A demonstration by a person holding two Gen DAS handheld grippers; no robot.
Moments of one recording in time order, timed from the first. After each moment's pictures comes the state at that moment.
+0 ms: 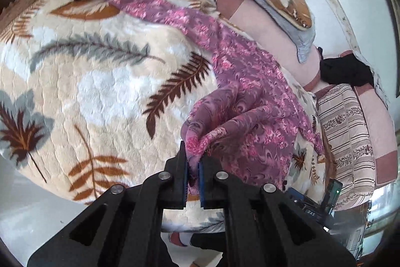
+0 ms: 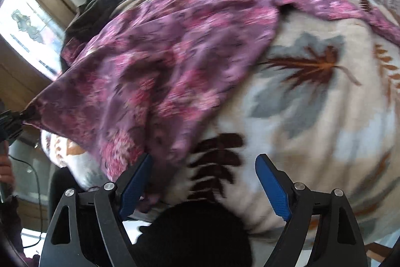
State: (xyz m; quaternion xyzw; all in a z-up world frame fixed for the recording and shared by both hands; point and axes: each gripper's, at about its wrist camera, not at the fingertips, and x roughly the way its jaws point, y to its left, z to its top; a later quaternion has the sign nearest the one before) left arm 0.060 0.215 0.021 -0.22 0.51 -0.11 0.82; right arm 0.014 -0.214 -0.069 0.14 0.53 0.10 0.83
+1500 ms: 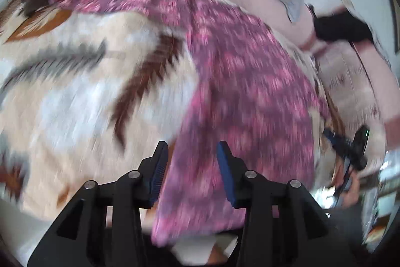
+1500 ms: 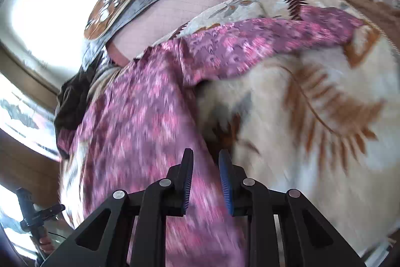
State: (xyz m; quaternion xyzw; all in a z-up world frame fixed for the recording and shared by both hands) left arm 0.136 0.170 0.017 -0.15 0.56 -0.17 0.80; right arm 0.073 -0.365 -0.023 0.32 0.44 -0.01 0.84
